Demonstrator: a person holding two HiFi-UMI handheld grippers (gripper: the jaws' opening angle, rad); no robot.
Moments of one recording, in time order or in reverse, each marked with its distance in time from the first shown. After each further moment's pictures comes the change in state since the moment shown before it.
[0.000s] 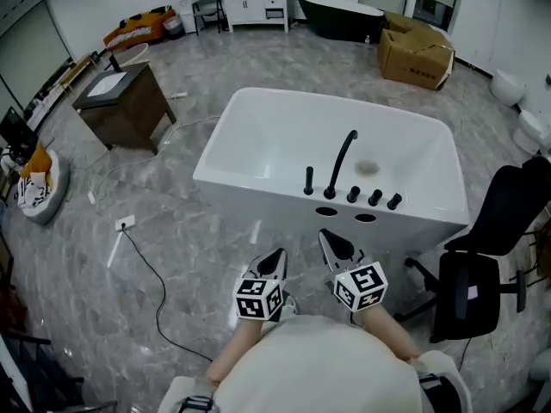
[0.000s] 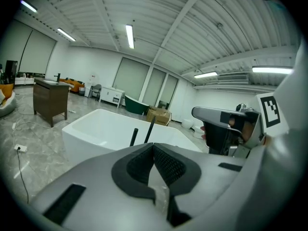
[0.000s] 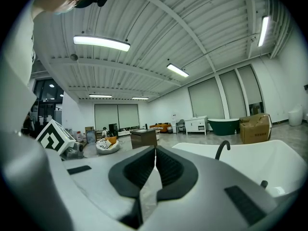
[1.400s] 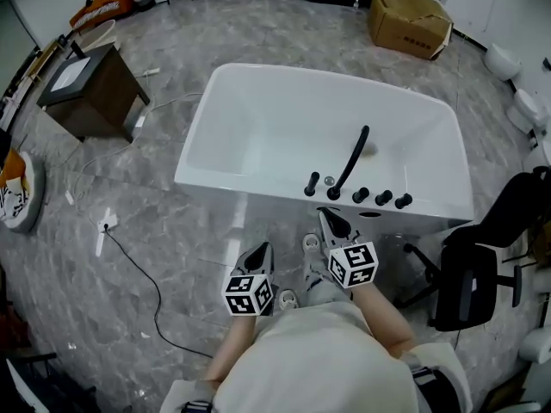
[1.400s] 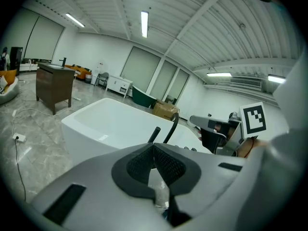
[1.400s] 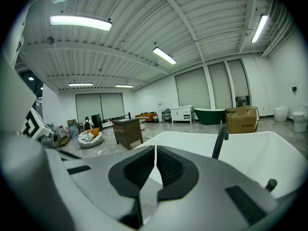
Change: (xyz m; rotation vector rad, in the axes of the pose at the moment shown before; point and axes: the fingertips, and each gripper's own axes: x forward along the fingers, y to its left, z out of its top) left arm 0.098 0.131 0.013 -0.116 0.095 0.028; right arm 0.163 -0.101 -0.056 0.043 0.135 -0.178
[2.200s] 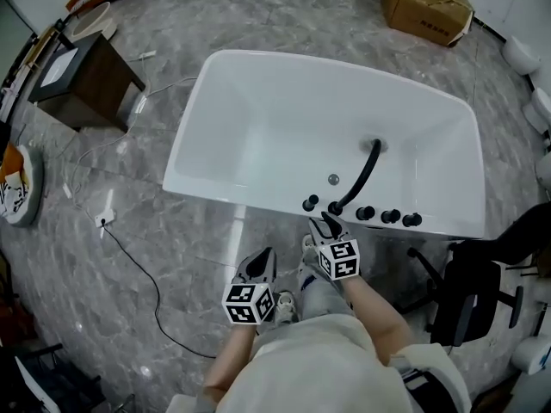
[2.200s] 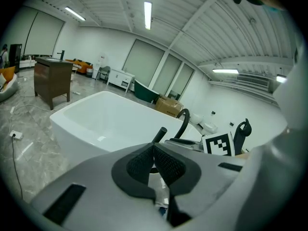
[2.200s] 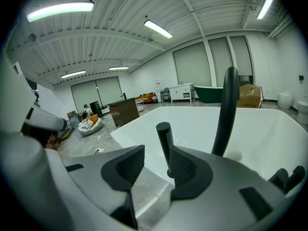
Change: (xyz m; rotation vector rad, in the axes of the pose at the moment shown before) left arm 0.100 0.009 0.011 -0.032 0.062 0.028; right arm 0.122 -0.086 -0.124 0.046 0.251 0.025
